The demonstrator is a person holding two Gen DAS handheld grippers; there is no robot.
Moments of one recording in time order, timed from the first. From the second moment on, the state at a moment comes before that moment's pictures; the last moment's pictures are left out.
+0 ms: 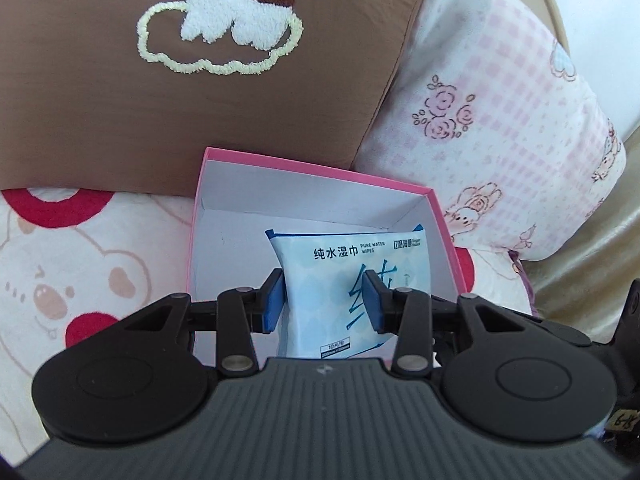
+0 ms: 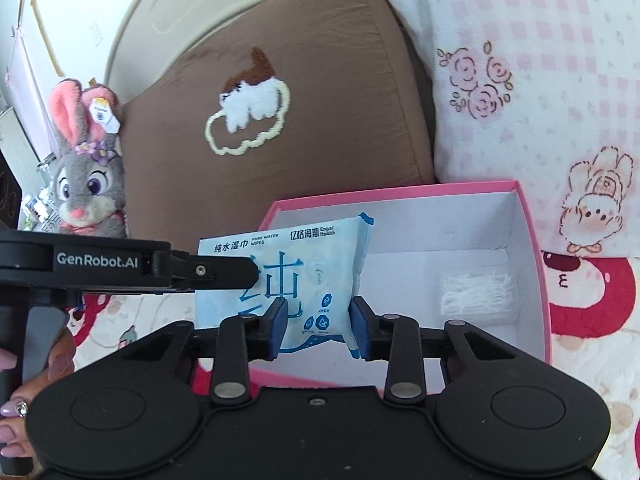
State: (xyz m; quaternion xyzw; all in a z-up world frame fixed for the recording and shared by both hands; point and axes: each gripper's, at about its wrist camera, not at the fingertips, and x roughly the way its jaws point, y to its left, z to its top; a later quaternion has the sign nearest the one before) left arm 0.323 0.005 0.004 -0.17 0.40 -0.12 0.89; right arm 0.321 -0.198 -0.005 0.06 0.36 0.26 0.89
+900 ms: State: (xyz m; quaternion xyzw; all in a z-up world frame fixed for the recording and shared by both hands) left arm 0.393 -0.019 -0.084 -0.11 0.43 -0.10 0.89; right arm 0.391 -0.185 -0.079 0.01 0.43 0.20 0.88
